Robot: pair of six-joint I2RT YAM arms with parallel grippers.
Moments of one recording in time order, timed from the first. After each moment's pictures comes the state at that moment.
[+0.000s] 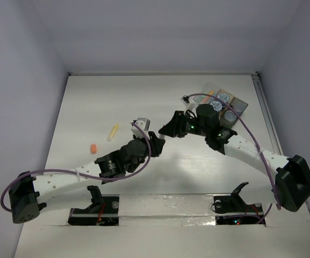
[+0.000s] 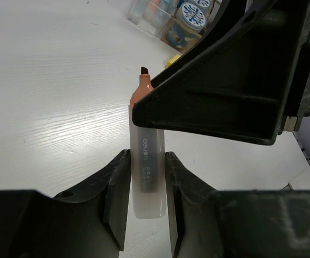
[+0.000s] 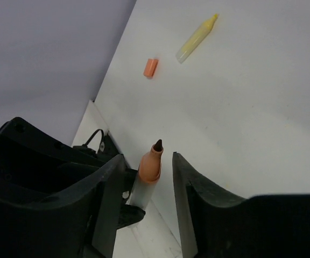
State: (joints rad) left arm -1.13 0.98 0.63 0.07 -0.52 -0.65; right arm 0.67 1.29 0.85 0.14 -0.46 0.74
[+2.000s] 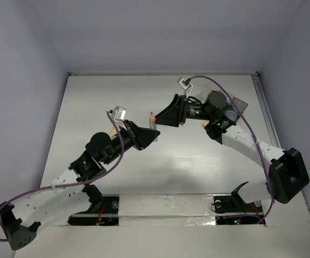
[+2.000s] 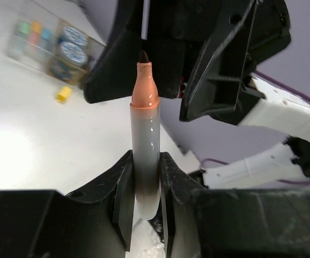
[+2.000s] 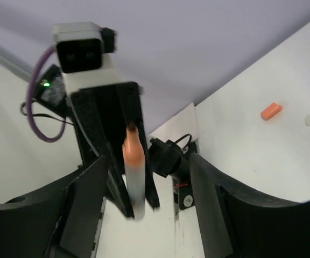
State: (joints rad) left arm -0.86 0.74 0.62 0.20 0.06 -0.79; right arm 0.59 1.39 0.99 0.66 -0.91 1.00
